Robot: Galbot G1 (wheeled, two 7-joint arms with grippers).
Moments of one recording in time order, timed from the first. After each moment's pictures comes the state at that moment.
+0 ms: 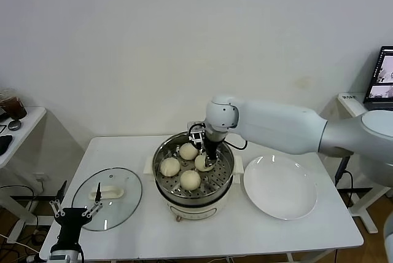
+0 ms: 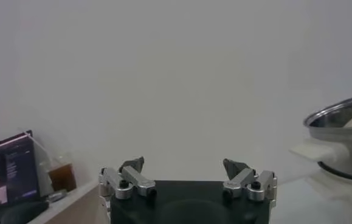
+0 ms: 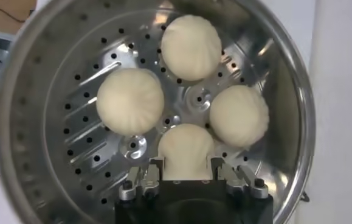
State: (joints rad) left arm 1.67 -1.35 -0.79 -2.00 0.04 -0.25 -0.06; right arm 0.46 1.18 -1.26 1.31 0.36 -0.65 -0.98
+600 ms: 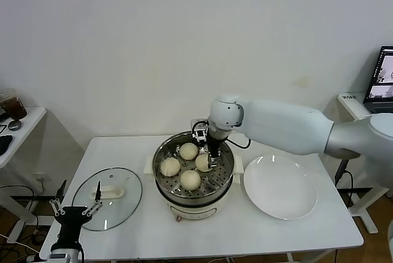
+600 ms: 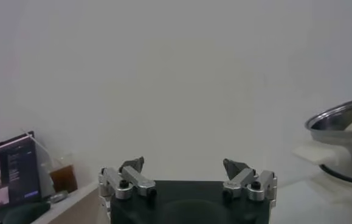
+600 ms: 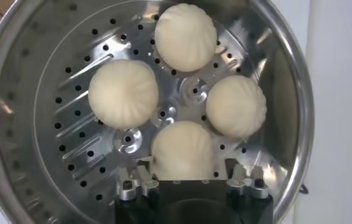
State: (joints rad) left arm 1.66 -1.36 -0.78 -1.99 0.04 -0.25 -0.06; right arm 0.46 1.13 -1.22 1.35 0.35 -0.66 -0.97
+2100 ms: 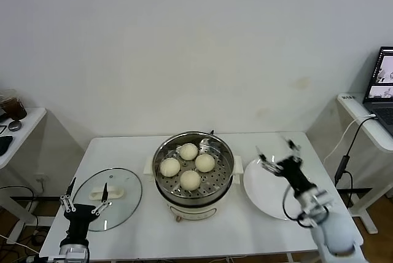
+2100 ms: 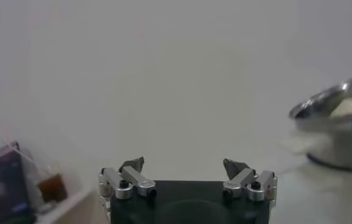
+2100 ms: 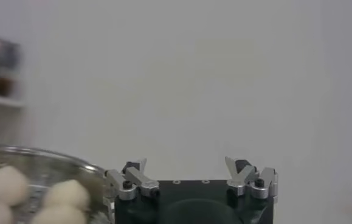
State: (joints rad) left arm 1.63 -1.28 -0.71 -1.92 0.33 -0.20 -0.18; right arm -1.31 1.25 0.69 1.89 0.17 0.16 -0.33
